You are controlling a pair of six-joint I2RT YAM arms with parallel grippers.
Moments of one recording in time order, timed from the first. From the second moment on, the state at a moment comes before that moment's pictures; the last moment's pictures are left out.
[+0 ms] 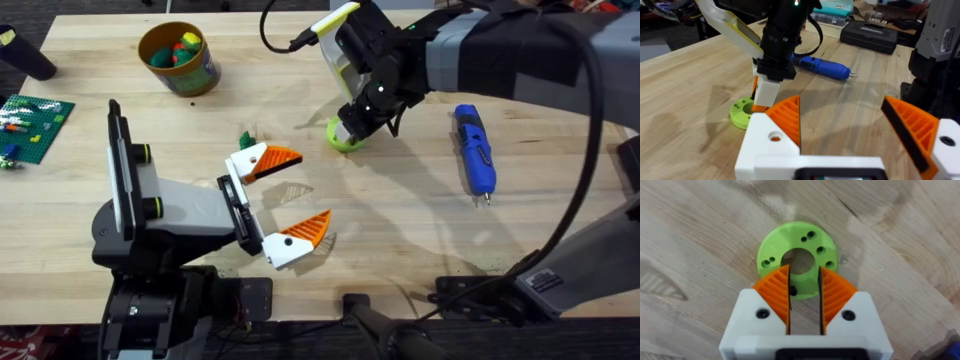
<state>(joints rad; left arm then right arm) 0.01 0.00 0.01 -0.12 1.14 -0.01 0.60 1.82 1.27 -0.72 0.02 -0.06</state>
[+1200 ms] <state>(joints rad) 0.01 0.00 0.01 -0.12 1.14 -0.01 0.60 1.82 1.41 -0.96 0.01 -0.06</state>
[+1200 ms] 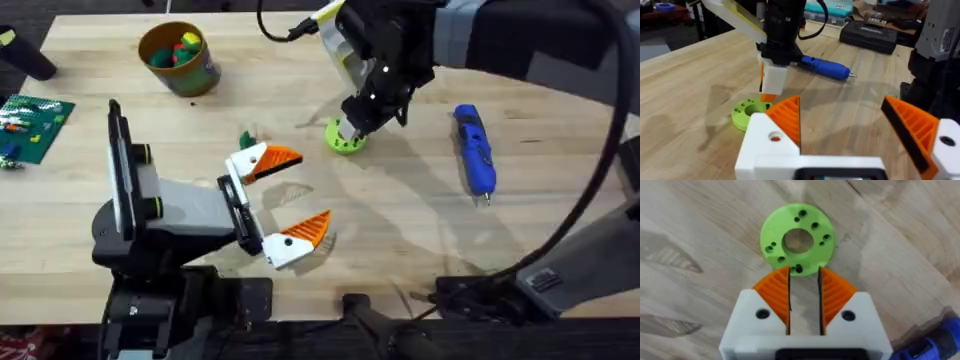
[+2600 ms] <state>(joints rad) 0.01 0.00 0.01 -0.12 1.14 -0.01 0.60 1.90 1.41 -0.96 -0.02 -0.09</state>
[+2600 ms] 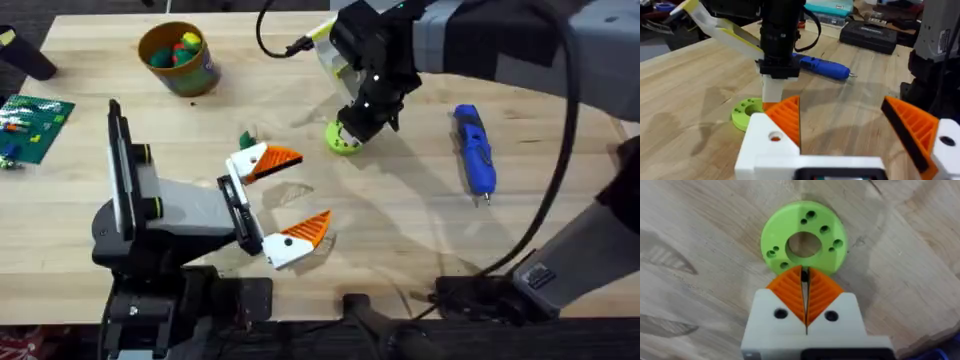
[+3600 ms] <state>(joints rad) 0.01 0.00 0.01 -0.12 1.14 -0.01 0.60 1.70 1.71 -1.22 -0.03 -0.09</state>
